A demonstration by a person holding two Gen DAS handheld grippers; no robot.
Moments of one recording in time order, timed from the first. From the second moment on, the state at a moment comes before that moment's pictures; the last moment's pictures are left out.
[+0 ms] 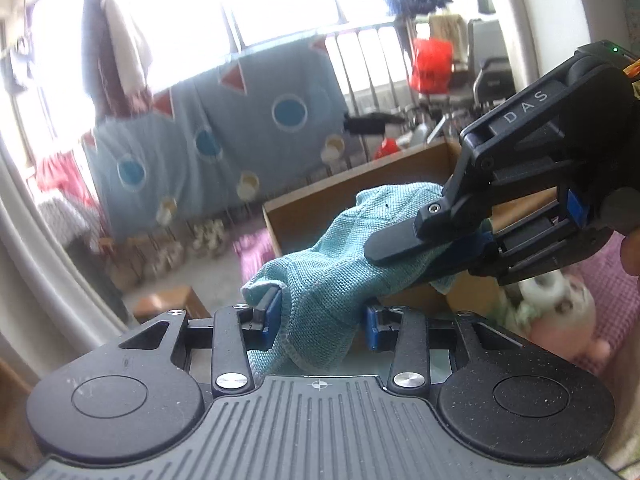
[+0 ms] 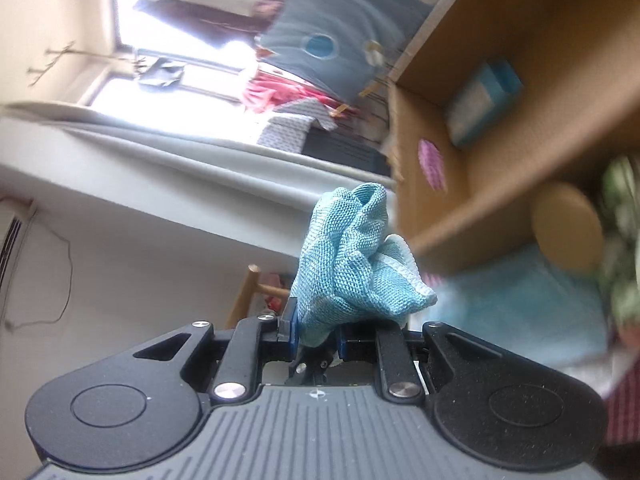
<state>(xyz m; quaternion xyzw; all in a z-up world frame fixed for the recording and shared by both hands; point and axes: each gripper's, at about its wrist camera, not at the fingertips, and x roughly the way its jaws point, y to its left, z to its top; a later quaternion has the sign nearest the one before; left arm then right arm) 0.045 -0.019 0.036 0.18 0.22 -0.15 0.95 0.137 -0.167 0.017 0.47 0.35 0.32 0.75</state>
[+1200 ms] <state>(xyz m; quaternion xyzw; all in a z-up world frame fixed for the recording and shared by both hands) 0.179 0.009 0.041 0.10 0.28 -0.13 0.95 0.334 -0.209 -0.087 0.55 0.46 0.19 0.67</state>
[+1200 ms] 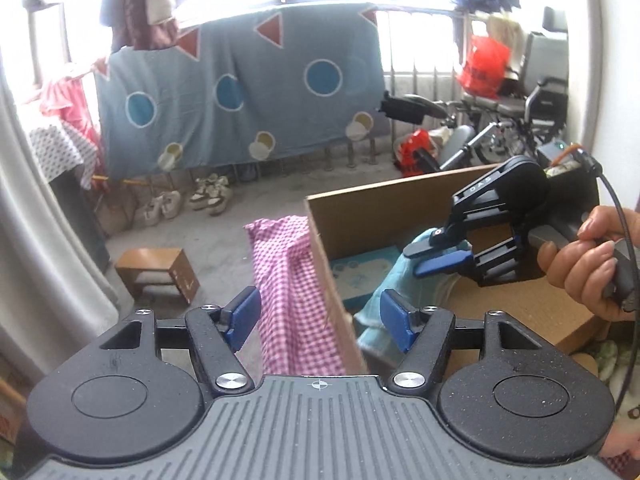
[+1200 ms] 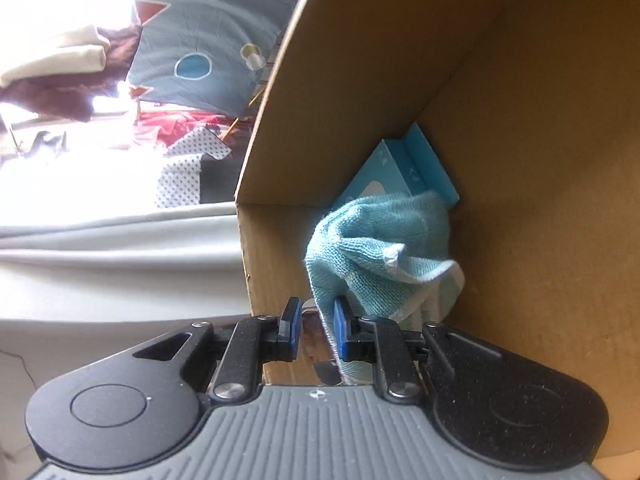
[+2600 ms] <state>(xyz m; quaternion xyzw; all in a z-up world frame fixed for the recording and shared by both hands) 0.161 0.063 0.012 0.01 0.30 -0.11 0.95 0.352 -0.195 -0.084 0.41 0.60 0.08 0.68</state>
